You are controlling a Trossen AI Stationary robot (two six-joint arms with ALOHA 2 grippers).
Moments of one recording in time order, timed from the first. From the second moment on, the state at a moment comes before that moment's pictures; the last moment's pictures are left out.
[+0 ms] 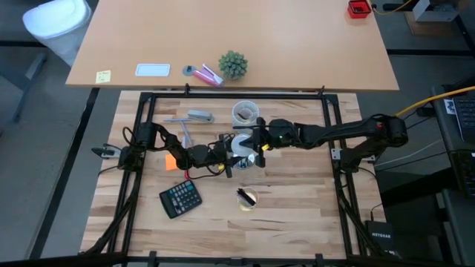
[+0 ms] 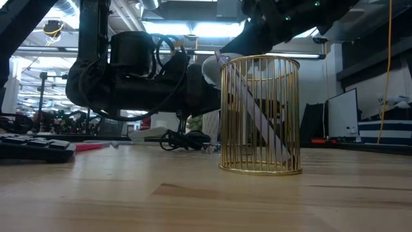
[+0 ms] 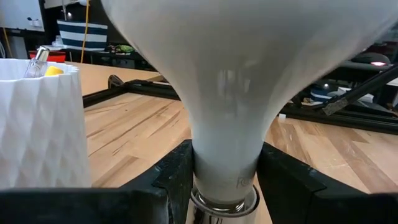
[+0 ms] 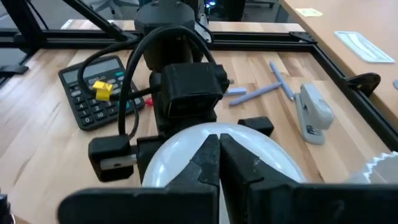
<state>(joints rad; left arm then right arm) 0.01 2.15 0.66 1.53 -0.25 -0.10 -0.06 1.48 0.86 0.16 -0.04 -0.06</state>
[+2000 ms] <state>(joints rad) -0.02 2.14 0.66 1.51 -0.31 -0.01 -0.04 1.49 0.86 0.12 0.03 0.00</state>
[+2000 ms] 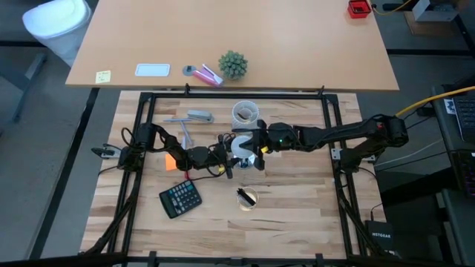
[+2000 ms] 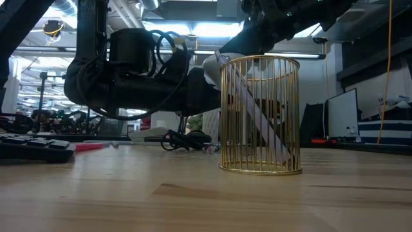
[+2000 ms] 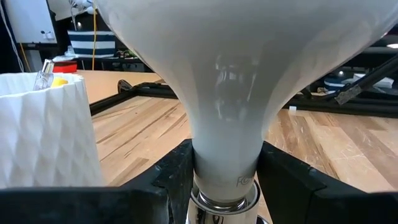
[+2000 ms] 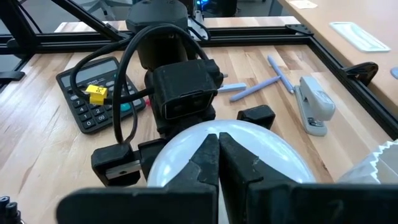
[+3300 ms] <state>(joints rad) -0.04 2.01 0.57 1.47 -0.36 -0.07 -0.04 1.49 0.86 0.12 0.03 0.00</state>
